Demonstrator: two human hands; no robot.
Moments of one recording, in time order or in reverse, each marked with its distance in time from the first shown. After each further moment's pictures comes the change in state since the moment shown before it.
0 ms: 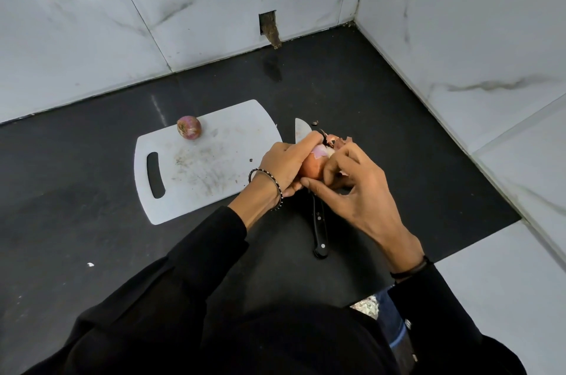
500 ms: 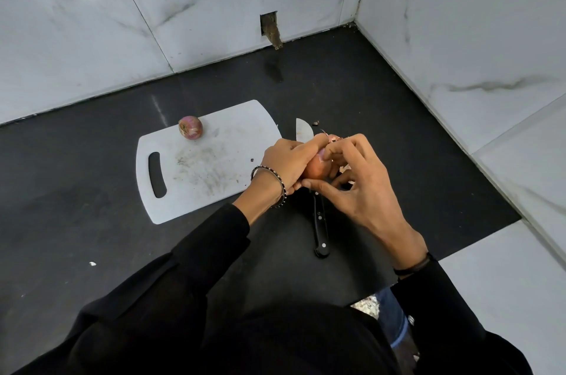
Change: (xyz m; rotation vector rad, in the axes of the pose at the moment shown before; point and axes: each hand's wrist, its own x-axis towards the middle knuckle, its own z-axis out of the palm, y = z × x) left_hand 0.001 0.002 0.002 0.087 0.063 0.045; right_hand 0.005 -0.002 -0.005 -0.035 -0.013 0.005
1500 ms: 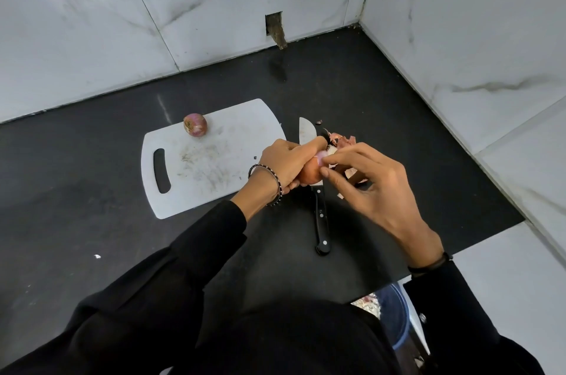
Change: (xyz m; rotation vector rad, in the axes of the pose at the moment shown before) left_hand 0.002 -0.008 -0.005 0.058 -0.026 0.007; right_hand -0.004 0.005 -0.016 -0.065 0.013 -0.151
